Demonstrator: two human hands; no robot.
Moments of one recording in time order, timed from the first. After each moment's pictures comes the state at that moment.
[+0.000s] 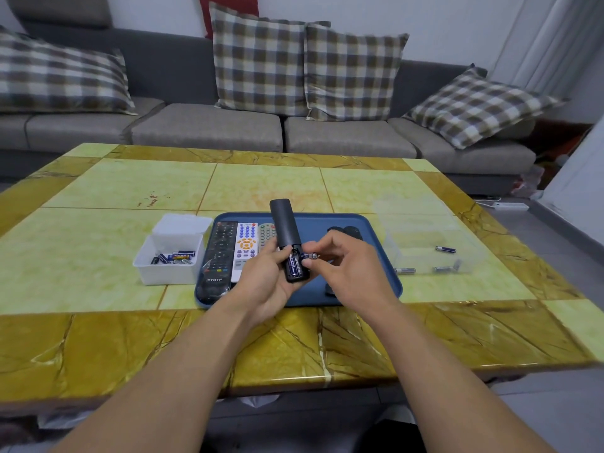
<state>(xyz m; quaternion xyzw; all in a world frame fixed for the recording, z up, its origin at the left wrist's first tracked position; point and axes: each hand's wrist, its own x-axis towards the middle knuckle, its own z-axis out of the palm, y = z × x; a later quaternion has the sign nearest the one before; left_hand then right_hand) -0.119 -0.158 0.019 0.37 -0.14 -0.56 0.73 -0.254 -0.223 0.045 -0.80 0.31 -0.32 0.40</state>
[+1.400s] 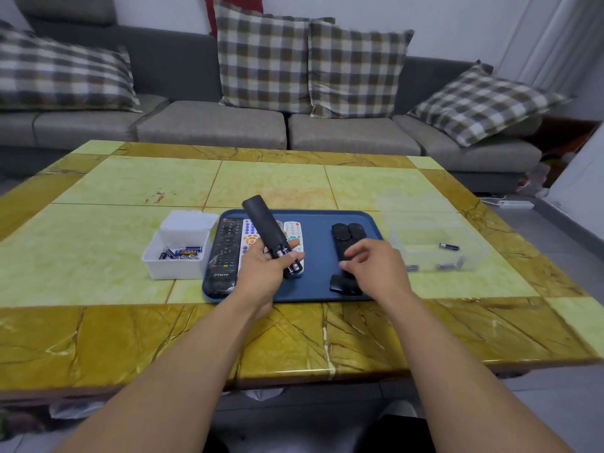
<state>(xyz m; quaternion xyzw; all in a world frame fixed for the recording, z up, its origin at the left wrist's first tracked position) -0.110 -0.157 0.001 0.54 -0.21 -0.38 0.72 -0.267 -0.258 0.031 -0.77 0.54 -0.21 0.29</state>
